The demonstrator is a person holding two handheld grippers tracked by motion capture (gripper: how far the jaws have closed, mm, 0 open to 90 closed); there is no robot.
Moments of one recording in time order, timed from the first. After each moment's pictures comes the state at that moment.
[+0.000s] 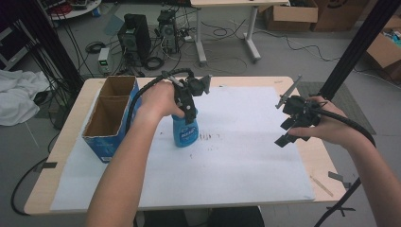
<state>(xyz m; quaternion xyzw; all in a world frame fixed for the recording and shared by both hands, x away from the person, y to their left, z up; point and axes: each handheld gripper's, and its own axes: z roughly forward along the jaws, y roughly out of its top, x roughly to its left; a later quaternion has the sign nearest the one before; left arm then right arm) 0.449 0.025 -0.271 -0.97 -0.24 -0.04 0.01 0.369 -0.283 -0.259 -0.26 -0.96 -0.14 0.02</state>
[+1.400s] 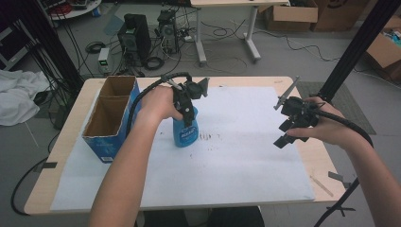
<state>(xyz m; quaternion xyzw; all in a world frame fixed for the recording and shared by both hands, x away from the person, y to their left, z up) 0.453 0.030 -0.286 -0.97 -0.26 0.00 0.01 0.369 -0.280 -0.263 -0.25 -0.96 -0.13 0.03</state>
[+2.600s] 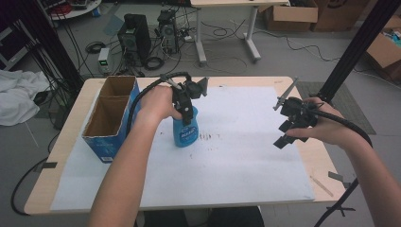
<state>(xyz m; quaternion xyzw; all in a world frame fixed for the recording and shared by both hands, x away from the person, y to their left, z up) 0.454 0.031 -0.286 -0.97 -0.26 -0.01 0.01 0.371 -0.279 -0.265 -0.25 -0.96 -0.13 0.03</state>
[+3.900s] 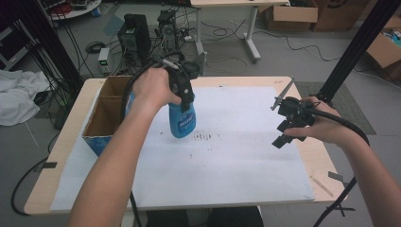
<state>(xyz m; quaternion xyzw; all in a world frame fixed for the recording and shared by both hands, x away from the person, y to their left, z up) 0.445 0.038 -0.206 -0.93 -0.36 -0.02 0.01 0.374 -0.274 -0.267 -0.25 -0.96 -0.12 0.03</state>
